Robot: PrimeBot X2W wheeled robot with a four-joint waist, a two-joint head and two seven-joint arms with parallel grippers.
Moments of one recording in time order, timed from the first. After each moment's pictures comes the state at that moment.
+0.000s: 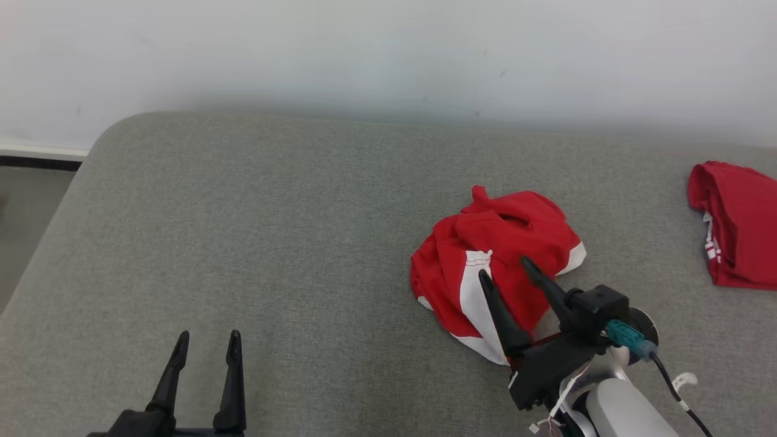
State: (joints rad) left arm 0.01 0.07 -0.02 0.10 -0.18 -0.12 -0.26; right arm -0.31 -0.14 0.32 0.34 0.27 0.13 -0.13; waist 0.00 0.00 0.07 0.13
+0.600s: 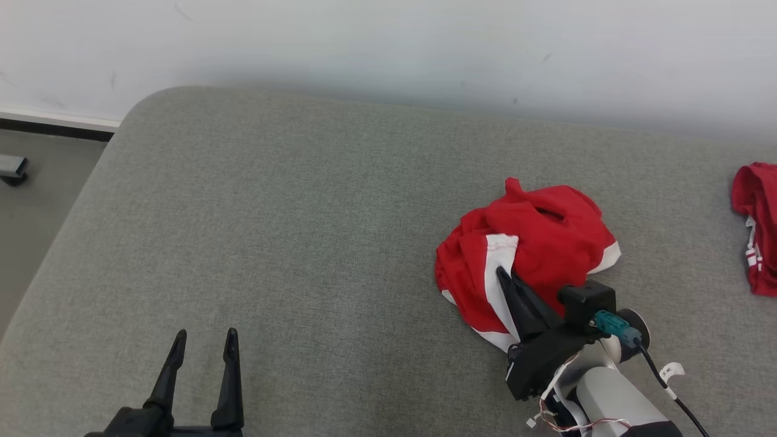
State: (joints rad) left arm -0.01 0.06 -0.01 0.12 -0.18 -0.13 -0.26; right arm -0.44 -0.13 0.39 0.65 0.33 0.13 -0.21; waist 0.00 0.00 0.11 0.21
